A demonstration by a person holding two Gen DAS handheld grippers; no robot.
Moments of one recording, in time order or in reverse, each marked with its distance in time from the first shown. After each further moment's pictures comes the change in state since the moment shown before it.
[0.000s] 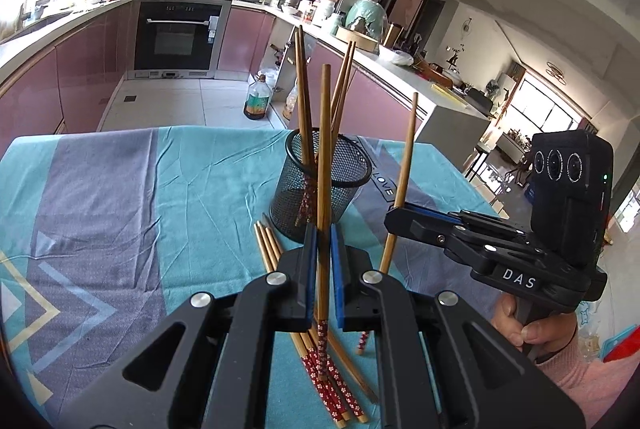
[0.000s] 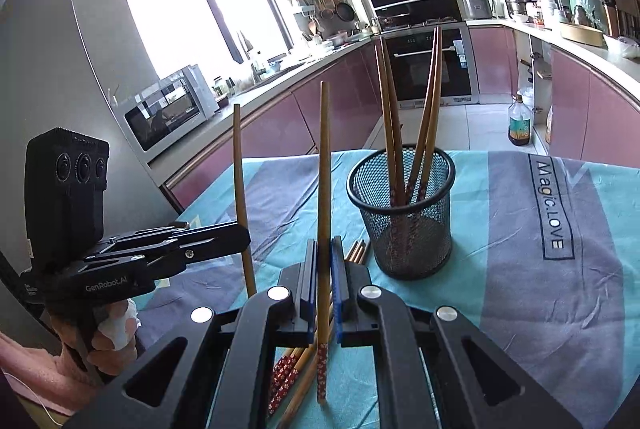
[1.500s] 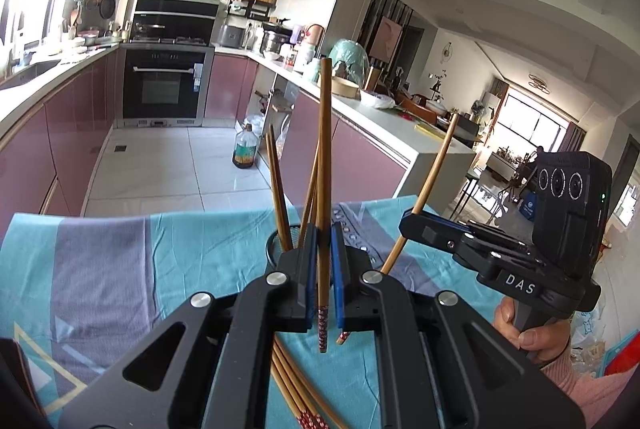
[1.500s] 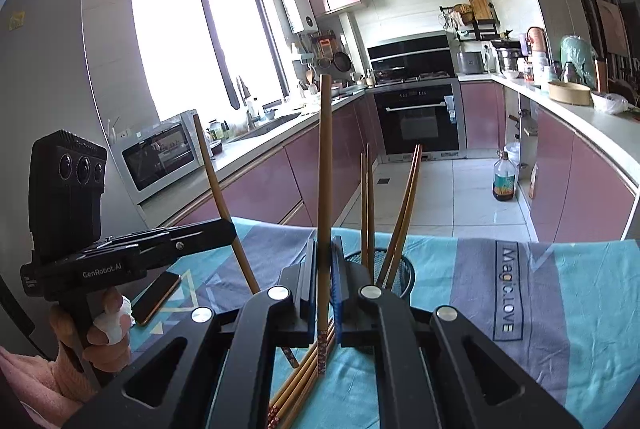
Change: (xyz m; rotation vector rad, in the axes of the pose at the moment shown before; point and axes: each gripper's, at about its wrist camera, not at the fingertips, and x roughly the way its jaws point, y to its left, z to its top) left arm -0.019 -0.018 0.070 0.079 -0.154 -0.029; right arm -0.042 0.004 0.053 -0.068 -0.179 -0.057
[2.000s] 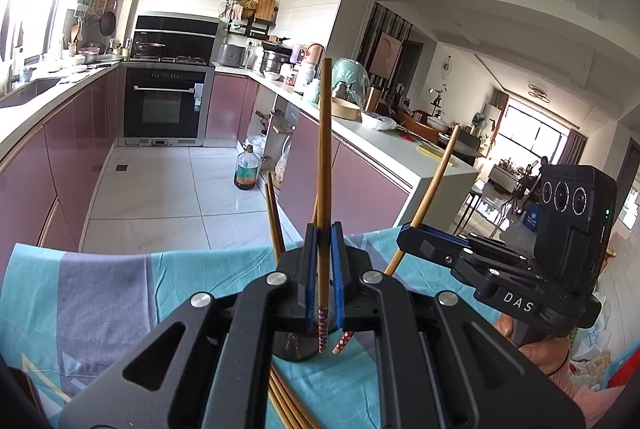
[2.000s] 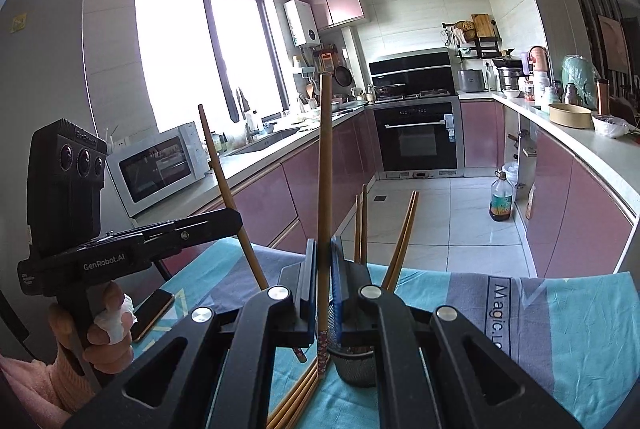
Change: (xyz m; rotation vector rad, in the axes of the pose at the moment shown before) left arm 0.002 -0.005 0.027 0.012 -0.061 0.007; right arm 0.005 -0.003 0.029 -0.031 -0.046 -0.014
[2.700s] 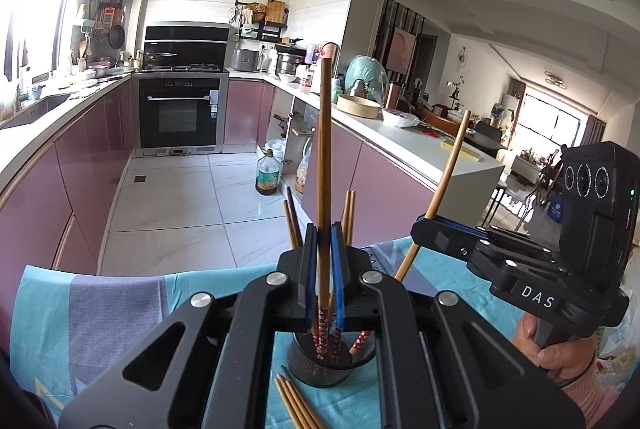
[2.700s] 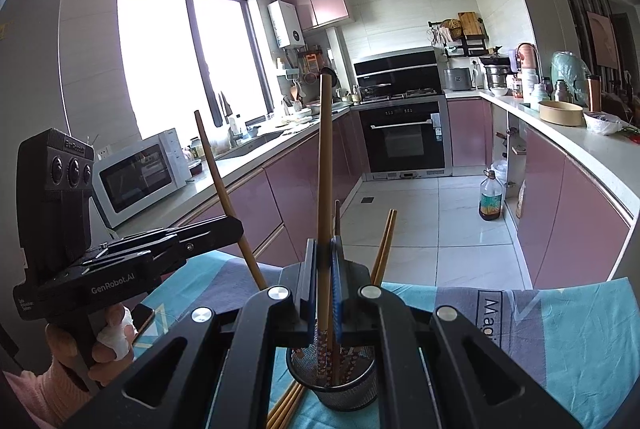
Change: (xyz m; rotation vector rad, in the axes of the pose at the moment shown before) left arm 0.012 -0.015 -0.002 0.055 0.006 0.089; right arm 0.021 -0.011 0.005 0.025 0.000 -0.050
